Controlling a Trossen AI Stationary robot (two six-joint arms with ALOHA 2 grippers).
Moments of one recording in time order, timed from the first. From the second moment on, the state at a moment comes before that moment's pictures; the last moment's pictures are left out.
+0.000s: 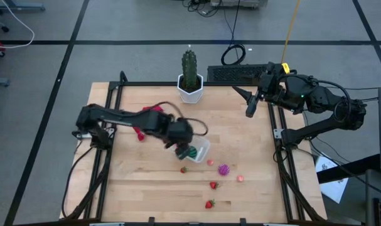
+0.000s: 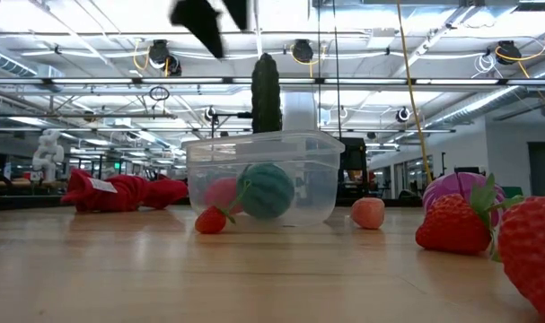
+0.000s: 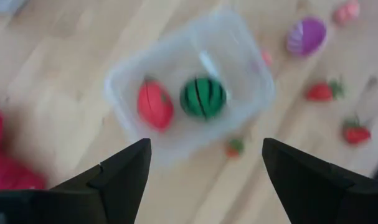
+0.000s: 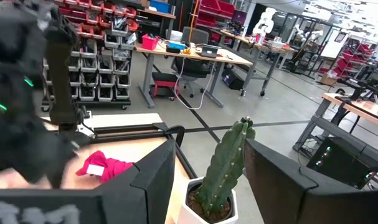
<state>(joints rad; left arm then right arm) -0.18 1.79 1.81 -1.25 -0.14 -0.73 0.03 1.07 1.46 -0.55 0.52 -0.14</state>
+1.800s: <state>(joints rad) -0.61 1.76 1.38 -1.23 -0.18 -1.41 0.44 1.07 0.79 -0.48 0.08 0.46</state>
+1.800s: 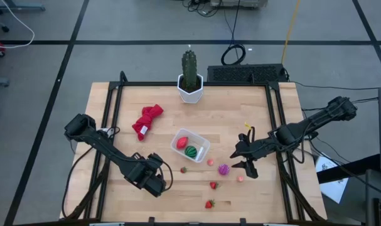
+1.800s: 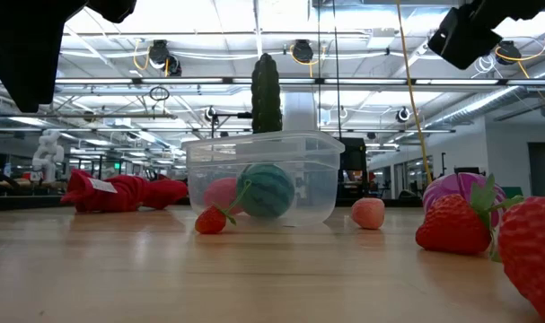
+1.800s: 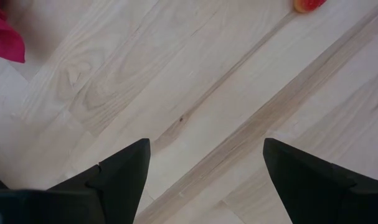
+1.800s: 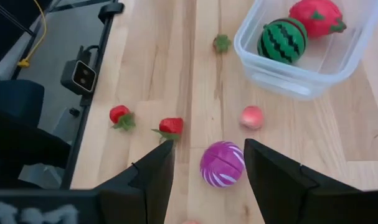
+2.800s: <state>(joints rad) -0.61 1.76 1.38 -1.23 -0.18 -1.40 0.42 1.17 0.81 -0.53 -0.11 0.47</state>
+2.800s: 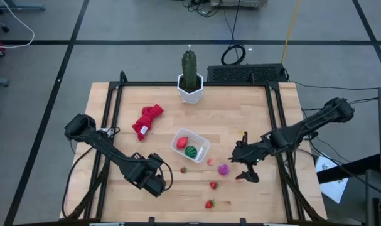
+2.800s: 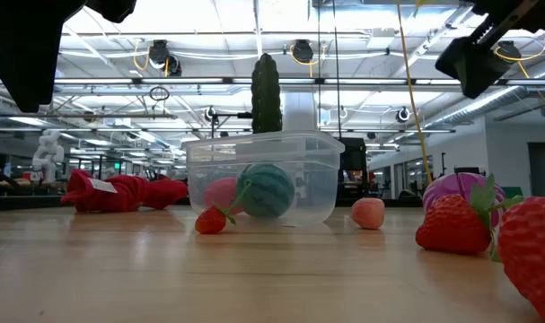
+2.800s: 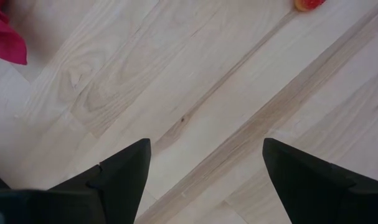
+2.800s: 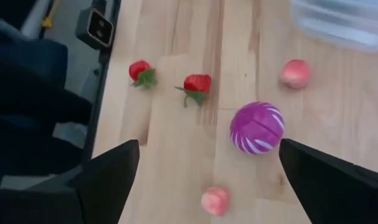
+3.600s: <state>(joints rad) -0.61 1.76 1.38 -1.23 -0.18 -1.41 0.35 1.53 1.03 -0.72 -0.11 0.32</state>
